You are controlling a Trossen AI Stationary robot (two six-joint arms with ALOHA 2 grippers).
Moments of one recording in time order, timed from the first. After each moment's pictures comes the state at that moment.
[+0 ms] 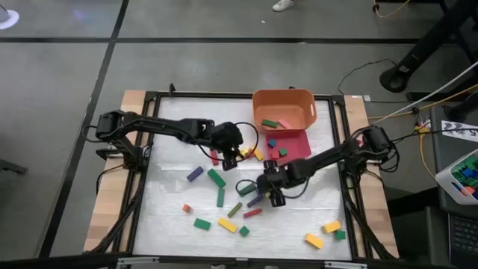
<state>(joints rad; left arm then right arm) 0.06 1.65 1.25 -0.51 -0.08 -0.14 0.29 1.76 1.05 -0.47 0.08 0.07</state>
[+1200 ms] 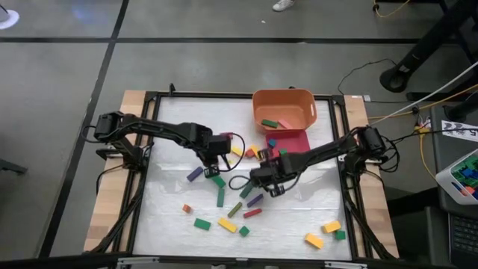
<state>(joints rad) 0.00 1.64 1.25 -0.96 -0.08 -0.25 0.24 1.82 1.35 -0.89 0.29 -0.13</state>
